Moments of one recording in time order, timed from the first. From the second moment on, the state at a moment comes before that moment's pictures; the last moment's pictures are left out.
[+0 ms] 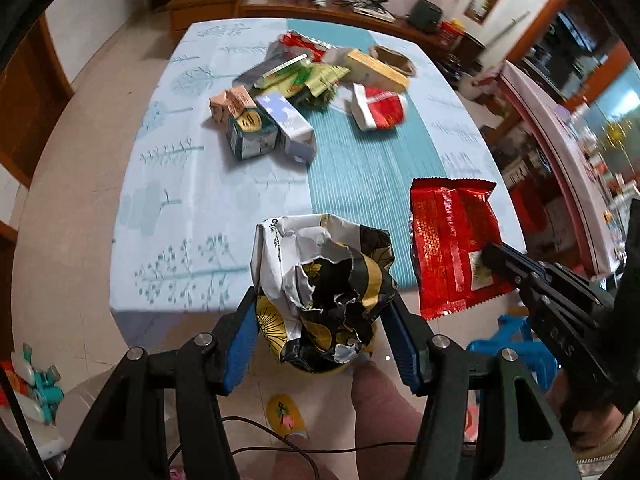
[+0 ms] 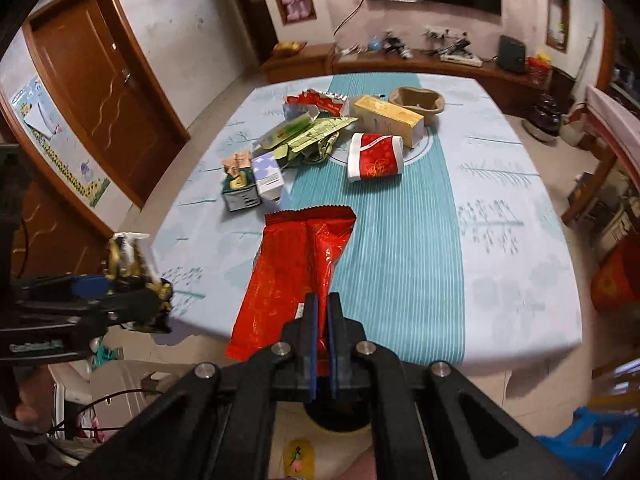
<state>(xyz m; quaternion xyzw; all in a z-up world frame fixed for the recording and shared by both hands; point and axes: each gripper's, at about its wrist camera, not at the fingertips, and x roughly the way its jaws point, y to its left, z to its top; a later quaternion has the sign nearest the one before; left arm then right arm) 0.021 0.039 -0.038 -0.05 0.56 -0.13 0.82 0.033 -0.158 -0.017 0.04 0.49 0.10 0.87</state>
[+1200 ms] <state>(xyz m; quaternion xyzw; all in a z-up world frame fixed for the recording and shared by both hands) -0.042 -0.045 -0.365 0.03 0.69 -0.12 0.71 -0.073 -0.198 -0.338 0.13 0.66 -0.02 0.74</state>
